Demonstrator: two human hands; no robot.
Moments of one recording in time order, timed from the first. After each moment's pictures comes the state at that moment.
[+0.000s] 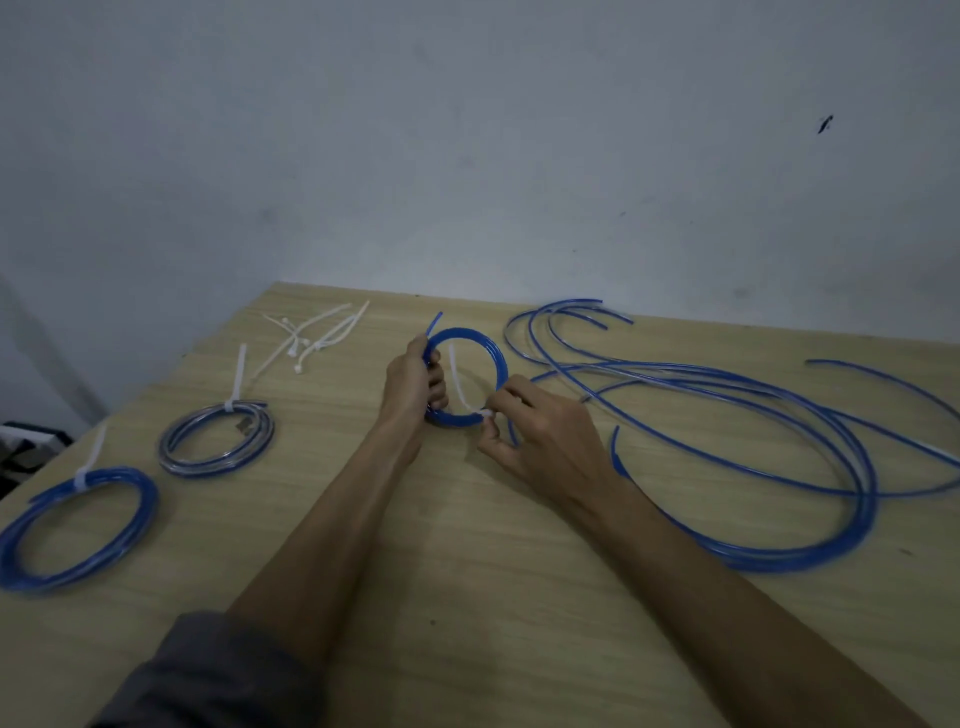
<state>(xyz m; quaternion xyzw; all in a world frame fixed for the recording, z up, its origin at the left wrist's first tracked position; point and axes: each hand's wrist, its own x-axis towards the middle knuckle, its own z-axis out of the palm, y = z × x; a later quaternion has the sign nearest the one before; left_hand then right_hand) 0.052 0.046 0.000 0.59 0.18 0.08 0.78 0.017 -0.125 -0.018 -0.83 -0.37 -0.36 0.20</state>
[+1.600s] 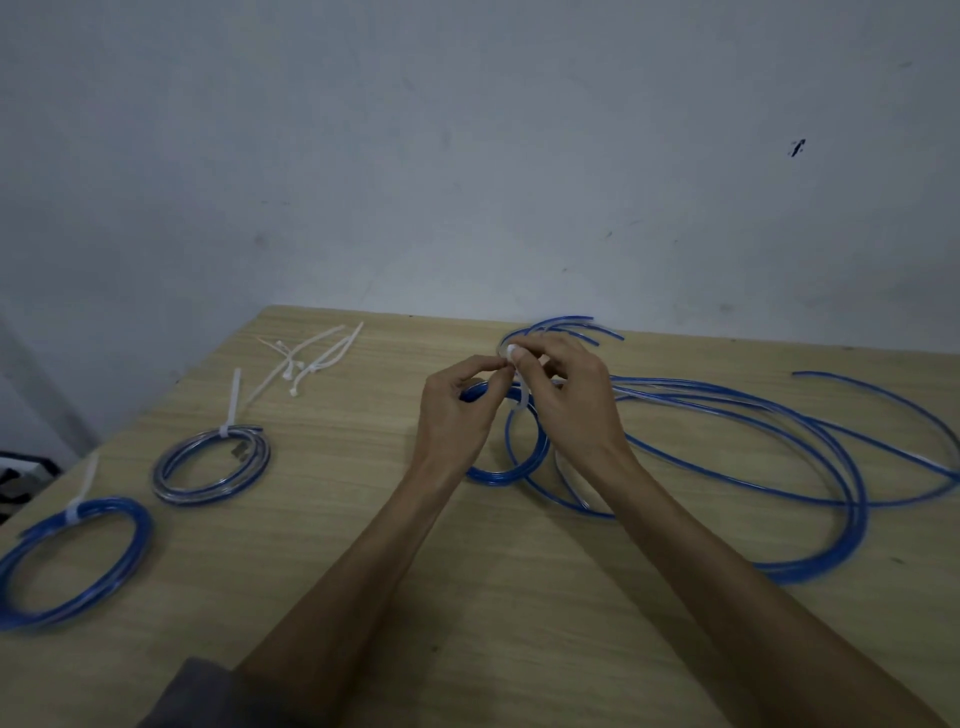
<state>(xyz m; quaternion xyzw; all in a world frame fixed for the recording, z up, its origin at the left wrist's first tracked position) 0.011 0.001 0.017 0.74 -0.08 0.25 0.62 0.022 -0.131 0.037 -0.79 -0.17 -0.21 0.56</state>
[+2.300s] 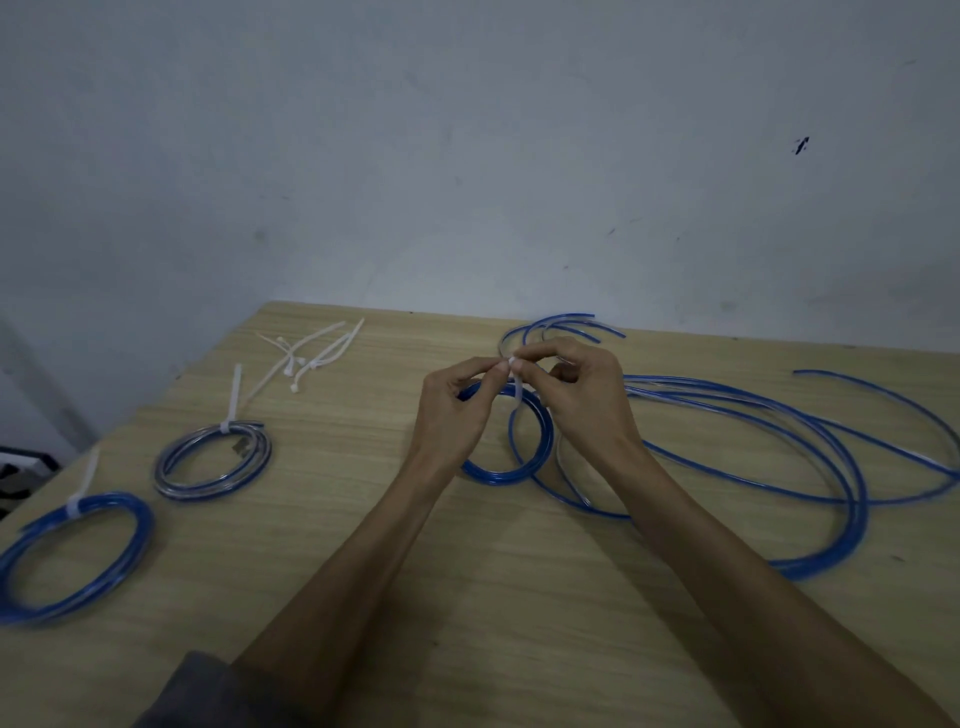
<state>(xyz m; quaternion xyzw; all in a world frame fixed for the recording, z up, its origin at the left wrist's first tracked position) 0.008 0.006 0.018 0.75 -0.09 0.22 0.62 0.026 -0.141 0.037 -0.78 -0.17 -0.17 0.58</state>
